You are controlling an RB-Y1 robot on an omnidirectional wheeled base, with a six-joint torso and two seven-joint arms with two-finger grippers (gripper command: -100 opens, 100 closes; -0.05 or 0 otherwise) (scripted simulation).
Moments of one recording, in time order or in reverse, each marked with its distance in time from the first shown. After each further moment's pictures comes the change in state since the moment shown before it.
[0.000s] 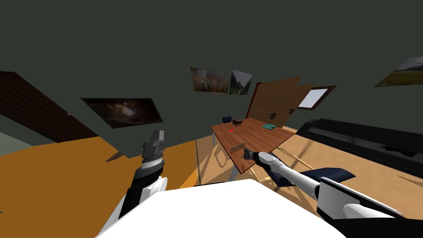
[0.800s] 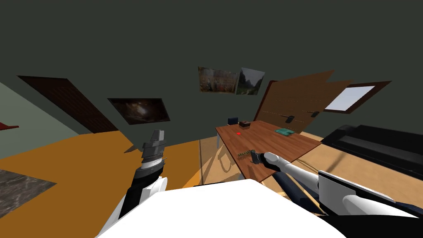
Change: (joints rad) left arm 0.000 0.000 0.000 0.000 0.000 0.000 0.000; right arm -0.064 -0.074 0.115 0.169 0.087 -0.065 0.056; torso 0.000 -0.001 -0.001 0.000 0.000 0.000
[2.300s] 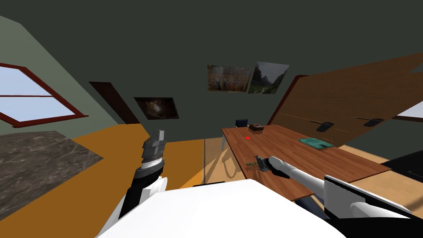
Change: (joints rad) left arm 0.000 0.000 0.000 0.000 0.000 0.000 0.000; right arm 0.055 0.012 -0.059 0.065 0.221 -0.068 -0.091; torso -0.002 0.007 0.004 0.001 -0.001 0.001
